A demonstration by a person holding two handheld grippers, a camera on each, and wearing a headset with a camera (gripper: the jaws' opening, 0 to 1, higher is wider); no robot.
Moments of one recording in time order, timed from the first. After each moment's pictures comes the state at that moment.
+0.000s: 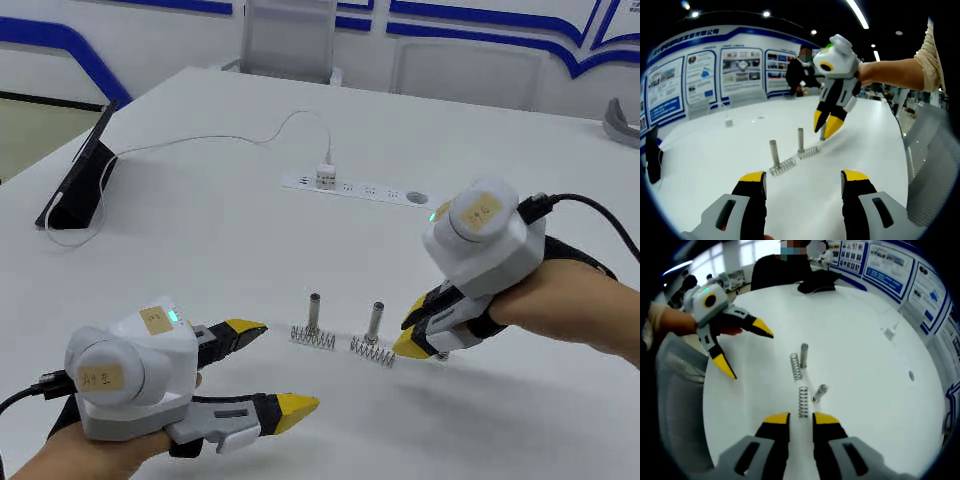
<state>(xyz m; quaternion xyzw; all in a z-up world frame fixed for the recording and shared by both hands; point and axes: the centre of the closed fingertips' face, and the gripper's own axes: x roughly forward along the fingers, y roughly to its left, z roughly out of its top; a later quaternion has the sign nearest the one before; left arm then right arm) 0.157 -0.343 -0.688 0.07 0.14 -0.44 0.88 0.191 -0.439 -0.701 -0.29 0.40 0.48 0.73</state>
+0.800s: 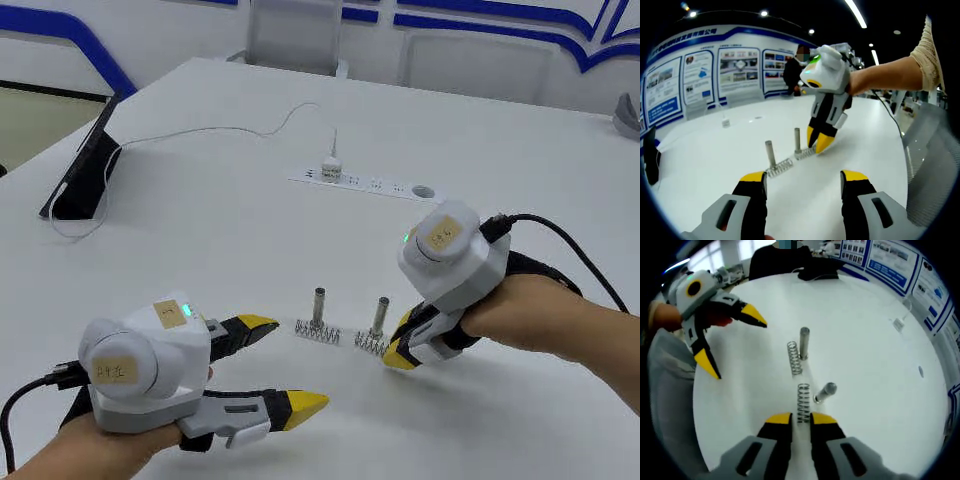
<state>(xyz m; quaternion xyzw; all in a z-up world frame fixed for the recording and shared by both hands) 0.156 -0.350 -0.690 0.07 0.15 -0.45 0.88 0.199 -0.437 -0.736 -0.30 0.43 0.47 0.71</state>
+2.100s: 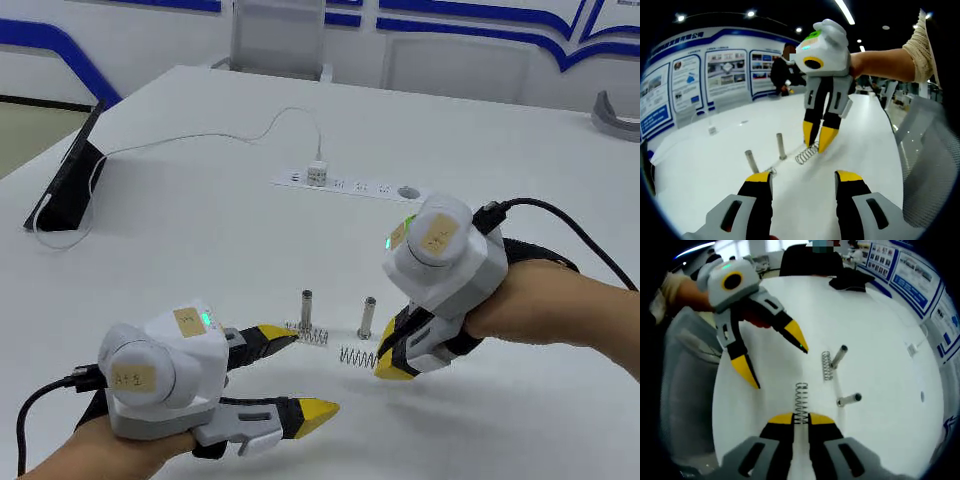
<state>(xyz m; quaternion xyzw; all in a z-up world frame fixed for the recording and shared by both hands) 0.144 -0.383 -0.686 0.10 0.14 -0.49 0.85 0.149 -0.426 -0.701 -0.36 0.39 0.55 0.65</state>
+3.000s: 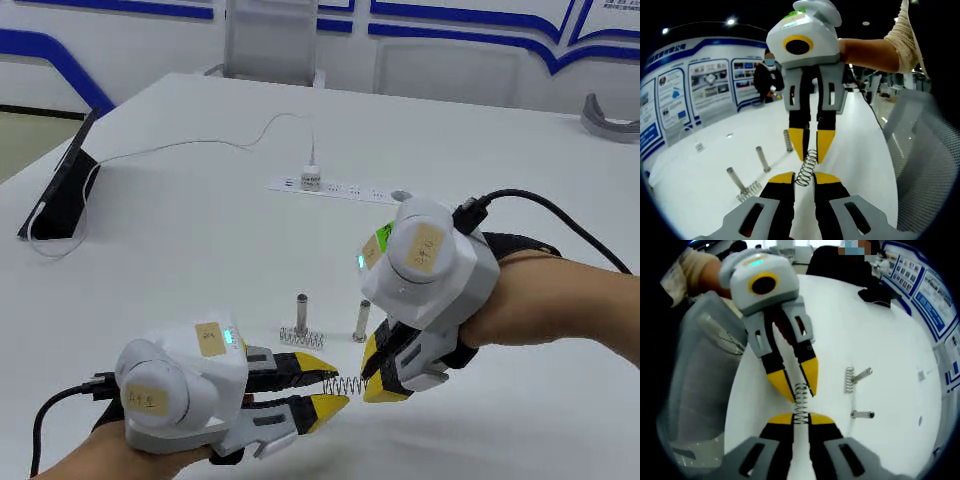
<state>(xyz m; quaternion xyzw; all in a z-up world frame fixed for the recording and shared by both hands) 0.127 -0.405 -0.680 0.14 0.11 -0.55 0.82 0.118 -0.411 -0.687 -0.40 0.37 0.60 0.59</state>
